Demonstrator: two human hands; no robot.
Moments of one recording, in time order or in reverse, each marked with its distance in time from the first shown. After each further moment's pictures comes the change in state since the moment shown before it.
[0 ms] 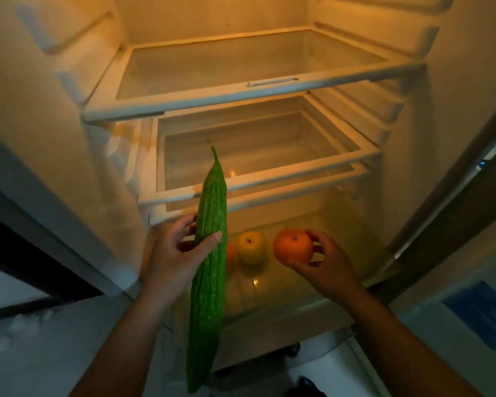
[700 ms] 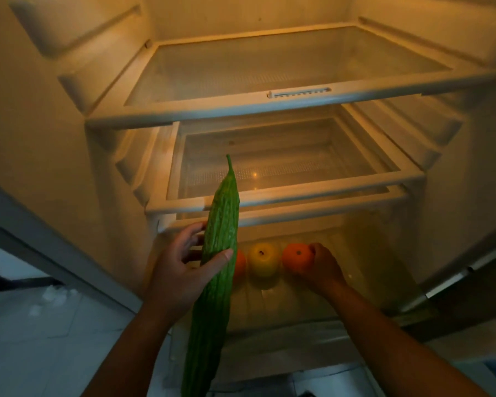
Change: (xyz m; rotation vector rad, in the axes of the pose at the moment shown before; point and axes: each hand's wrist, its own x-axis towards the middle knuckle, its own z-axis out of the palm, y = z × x) left_hand 0.006 0.004 0.009 -0.015 0.094 -0.082; right_hand 0.082 0.023 0.039 -0.207 -0.151 0.292
